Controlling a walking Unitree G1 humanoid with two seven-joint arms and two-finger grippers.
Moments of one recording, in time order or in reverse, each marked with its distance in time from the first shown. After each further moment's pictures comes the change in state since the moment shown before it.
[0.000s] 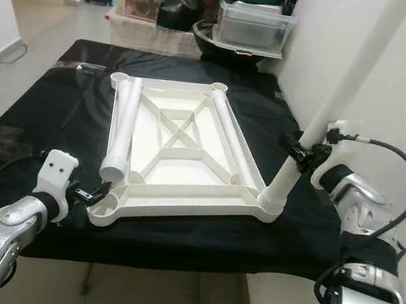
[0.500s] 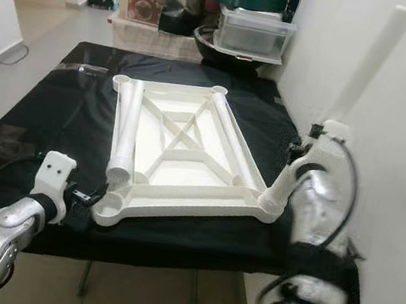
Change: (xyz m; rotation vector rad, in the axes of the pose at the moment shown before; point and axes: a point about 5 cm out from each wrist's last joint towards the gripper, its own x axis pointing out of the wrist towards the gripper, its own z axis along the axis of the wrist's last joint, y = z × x) left arm -0.002 0.003 -0.002 -0.005 0.006 0.013; right arm 0.020 0.077 -0.016 0.136 -0.012 -0.600
